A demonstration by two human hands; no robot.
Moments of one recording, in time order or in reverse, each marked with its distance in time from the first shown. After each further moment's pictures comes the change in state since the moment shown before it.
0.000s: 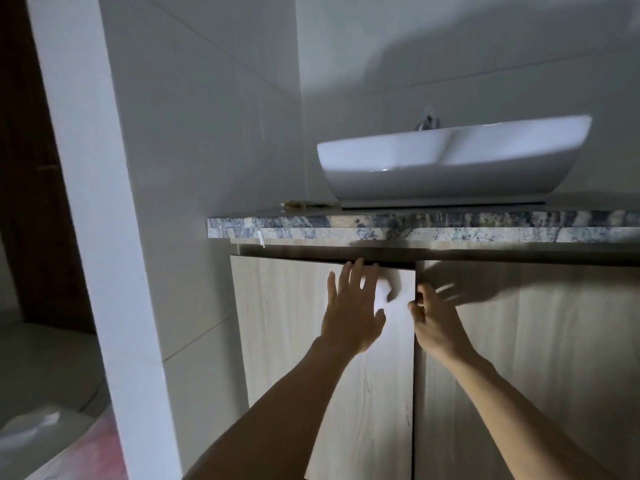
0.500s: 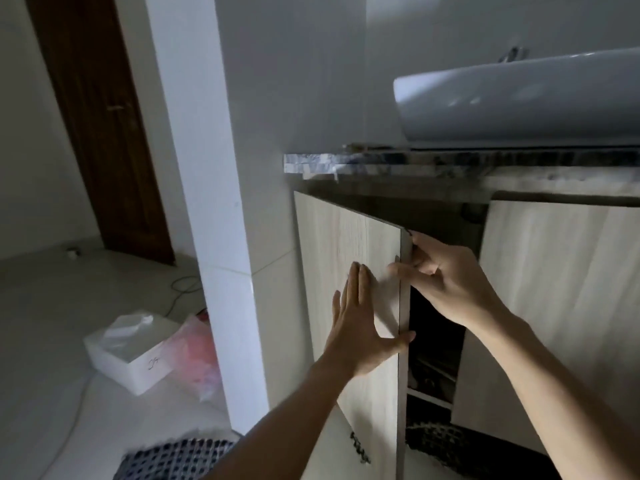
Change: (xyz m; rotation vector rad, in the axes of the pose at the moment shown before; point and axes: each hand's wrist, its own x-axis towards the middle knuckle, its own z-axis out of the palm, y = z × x) left_hand -0.169 -0.041 -0.034 -0.347 -0.094 -0.273; right_hand -0.103 -0.112 -0.010 0.336 -0.194 -0.509
